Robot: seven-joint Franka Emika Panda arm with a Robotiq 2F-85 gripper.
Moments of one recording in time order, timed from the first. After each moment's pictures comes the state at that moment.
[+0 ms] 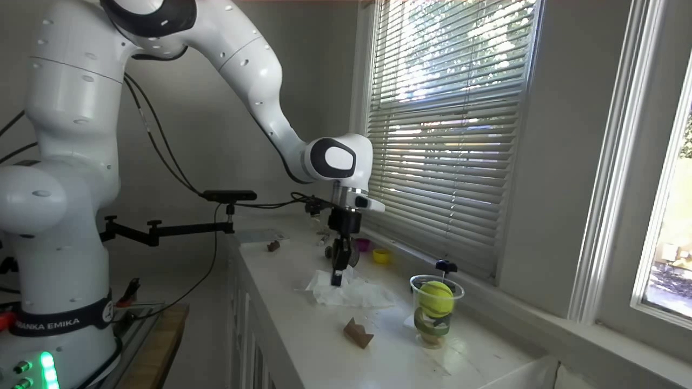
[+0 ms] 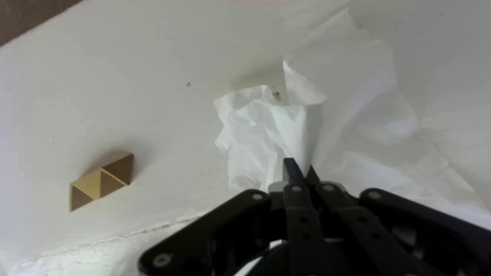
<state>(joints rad) 0.09 0.12 0.03 -2.22 -0.26 2.19 0.45</state>
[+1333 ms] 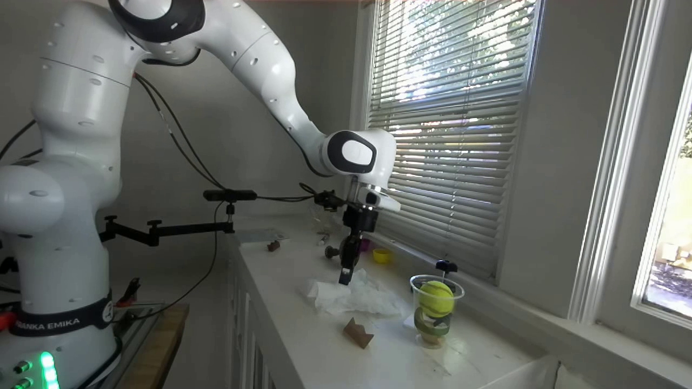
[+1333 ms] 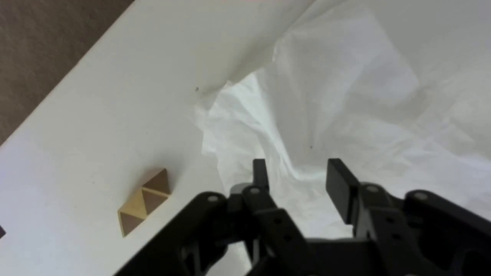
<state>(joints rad) 0.07 0.18 -0.02 -2.09 -0.16 2.07 0.62</state>
